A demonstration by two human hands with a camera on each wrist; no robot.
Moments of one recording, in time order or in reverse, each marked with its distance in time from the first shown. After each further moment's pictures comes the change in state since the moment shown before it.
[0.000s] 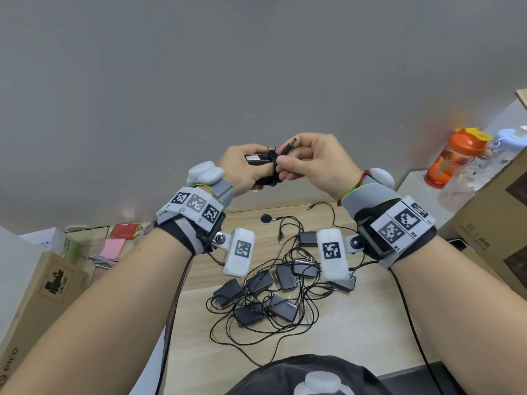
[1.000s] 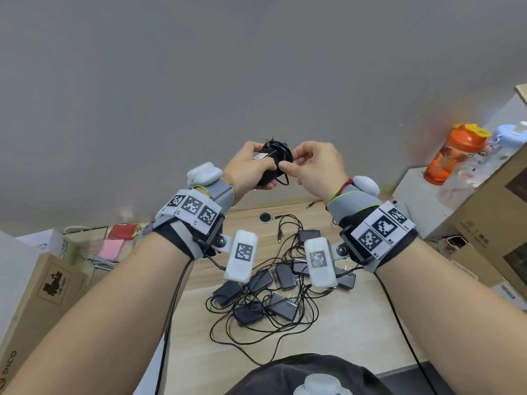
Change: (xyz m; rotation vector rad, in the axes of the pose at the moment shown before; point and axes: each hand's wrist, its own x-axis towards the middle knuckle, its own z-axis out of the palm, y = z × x) left_hand -0.003 0.010 0.016 -0.178 -0.050 -0.163; right_hand 0.007 0.027 0.006 -0.380 0.333 0.151
